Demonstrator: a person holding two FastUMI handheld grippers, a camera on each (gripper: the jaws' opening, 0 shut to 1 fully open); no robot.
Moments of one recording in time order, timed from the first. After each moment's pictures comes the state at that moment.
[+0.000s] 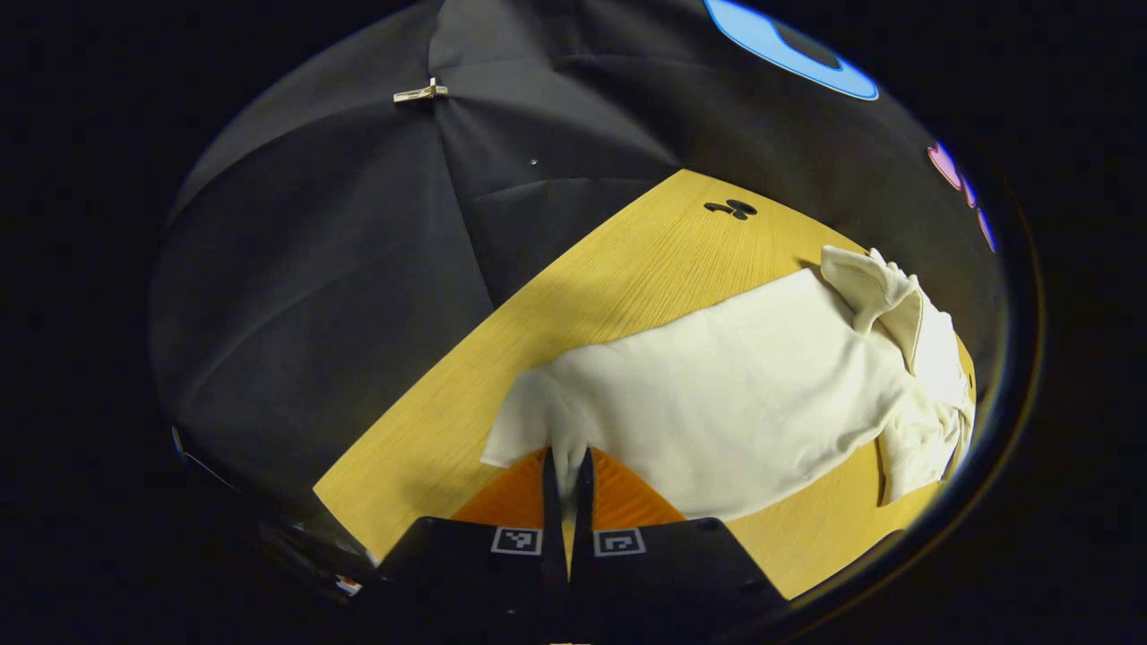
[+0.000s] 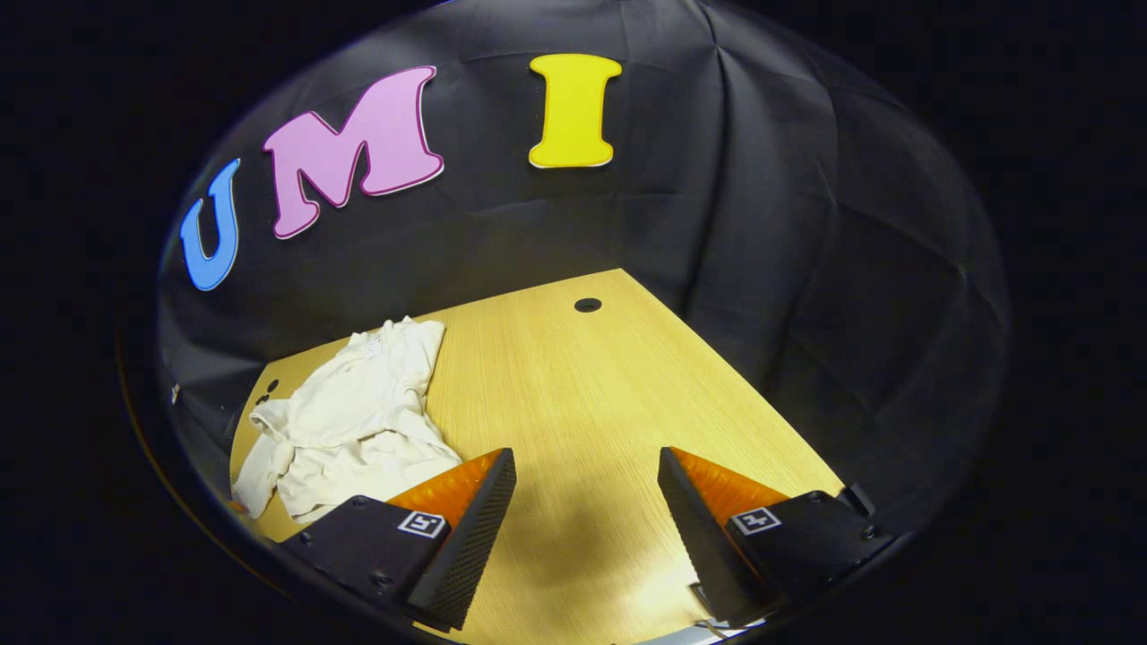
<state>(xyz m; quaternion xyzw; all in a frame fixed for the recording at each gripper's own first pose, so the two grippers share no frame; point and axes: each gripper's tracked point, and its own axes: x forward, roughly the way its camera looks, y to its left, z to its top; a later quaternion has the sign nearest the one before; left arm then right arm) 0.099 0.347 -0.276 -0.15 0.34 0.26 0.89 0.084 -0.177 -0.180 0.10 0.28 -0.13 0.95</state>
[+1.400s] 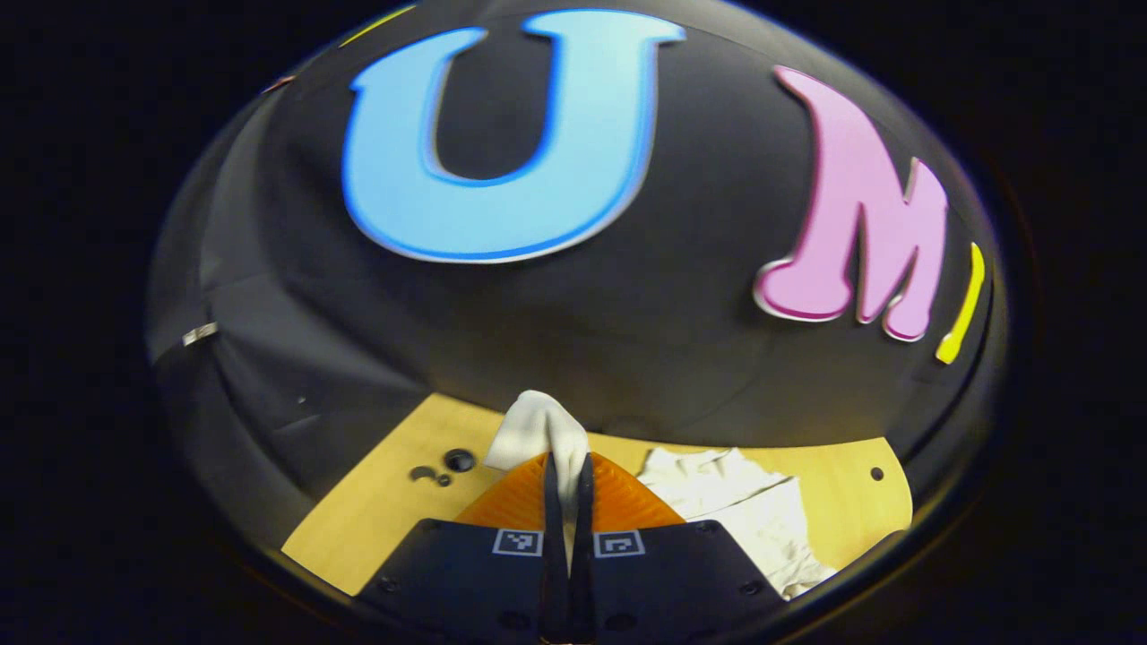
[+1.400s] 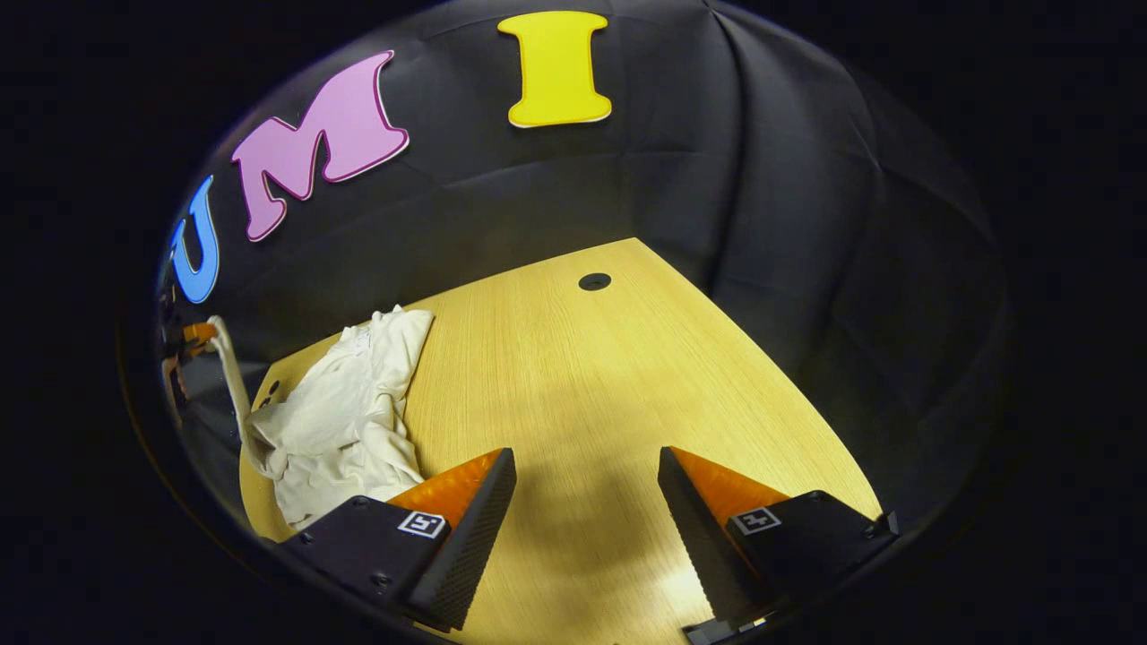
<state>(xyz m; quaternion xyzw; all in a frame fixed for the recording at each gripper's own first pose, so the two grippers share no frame) 0.425 0.070 0.029 -0.04 0.11 0.04 0.99 0.147 -0.211 -0.237 0.13 0.32 -0.09 0.93</state>
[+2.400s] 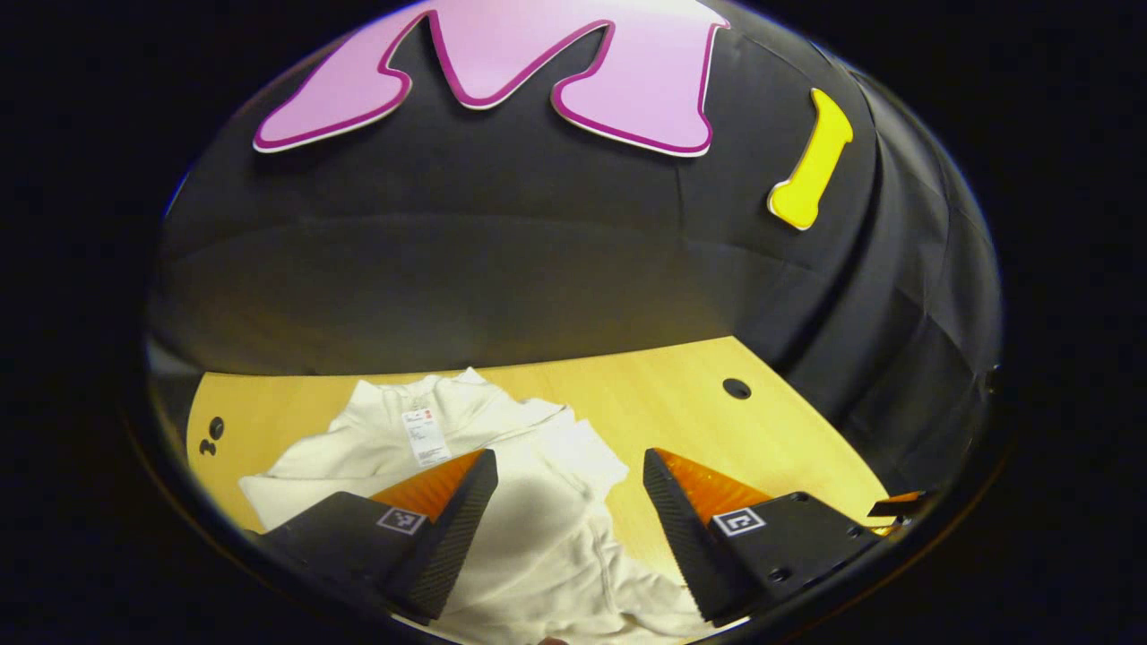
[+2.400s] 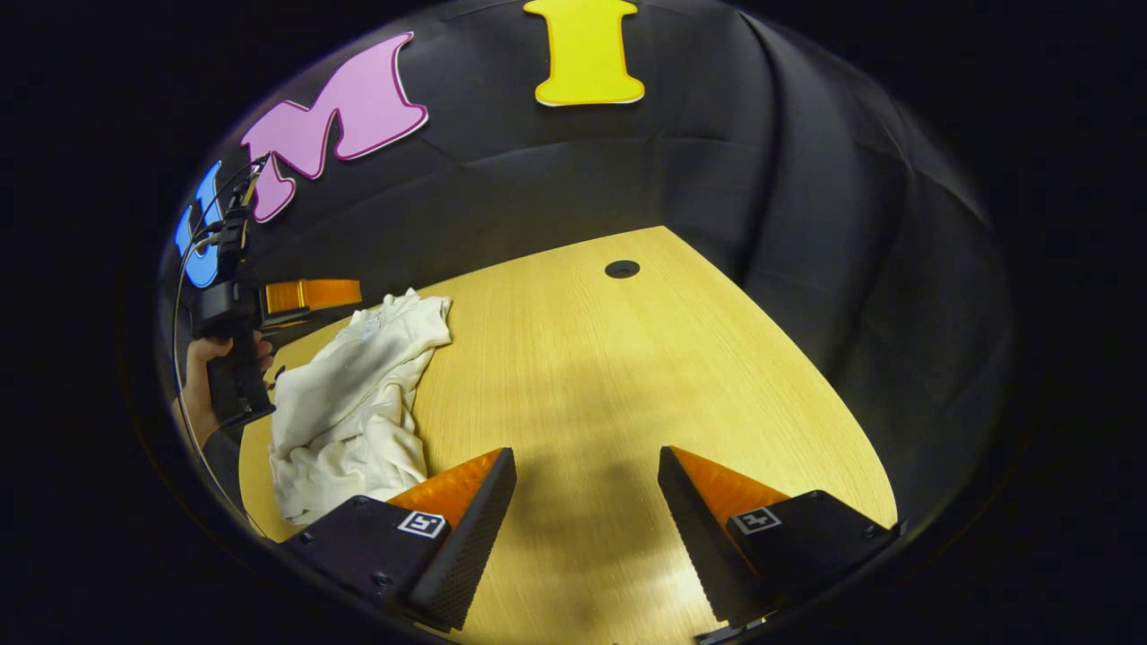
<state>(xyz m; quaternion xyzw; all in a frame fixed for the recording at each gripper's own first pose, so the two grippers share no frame) 0.424 -0.188 -0.092 0.03 0.21 -0.17 0.96 0.169 -0.182 -0.251 0.12 0.34 -0.05 0.93</state>
